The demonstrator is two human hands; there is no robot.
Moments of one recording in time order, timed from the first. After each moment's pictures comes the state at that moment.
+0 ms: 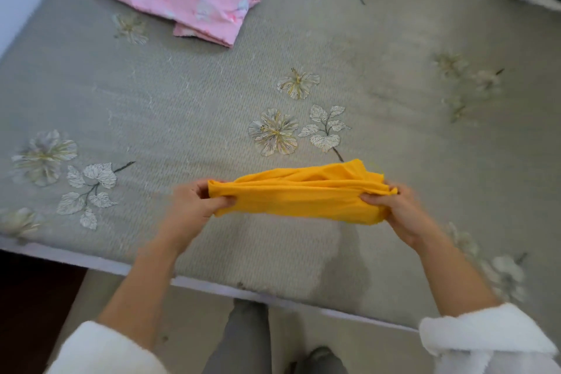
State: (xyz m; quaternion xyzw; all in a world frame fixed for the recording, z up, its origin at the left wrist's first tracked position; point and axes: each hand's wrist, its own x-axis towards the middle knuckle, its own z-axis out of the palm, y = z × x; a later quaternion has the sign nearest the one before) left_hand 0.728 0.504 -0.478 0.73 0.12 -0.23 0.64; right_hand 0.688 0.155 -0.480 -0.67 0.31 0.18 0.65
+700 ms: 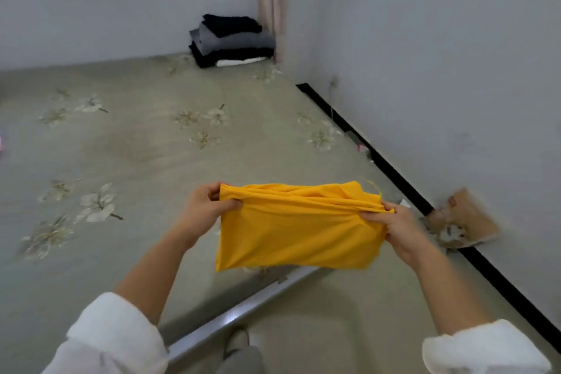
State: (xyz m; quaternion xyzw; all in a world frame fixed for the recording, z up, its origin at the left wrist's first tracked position) left_hand 0.472 0.076 -0.320 0.71 -0.26 -0.35 0.55; right_hand 0.195 -0.147 -0.317 -0.58 0.48 -0.18 0.63
